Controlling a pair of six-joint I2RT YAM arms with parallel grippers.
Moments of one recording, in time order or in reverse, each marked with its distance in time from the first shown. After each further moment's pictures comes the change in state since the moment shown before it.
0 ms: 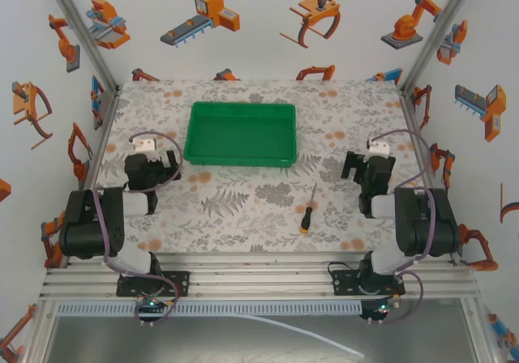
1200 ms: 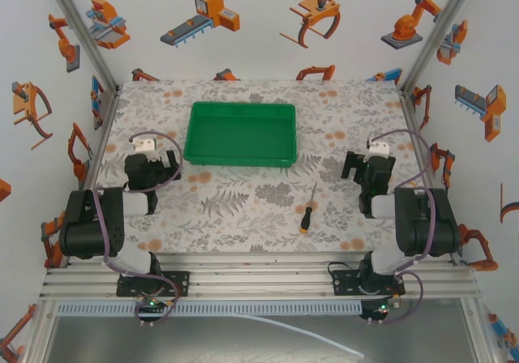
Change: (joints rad) left arm 0.000 0.000 0.000 0.000 0.000 0.000; right arm 0.000 0.000 0.000 0.000 0.000 0.000
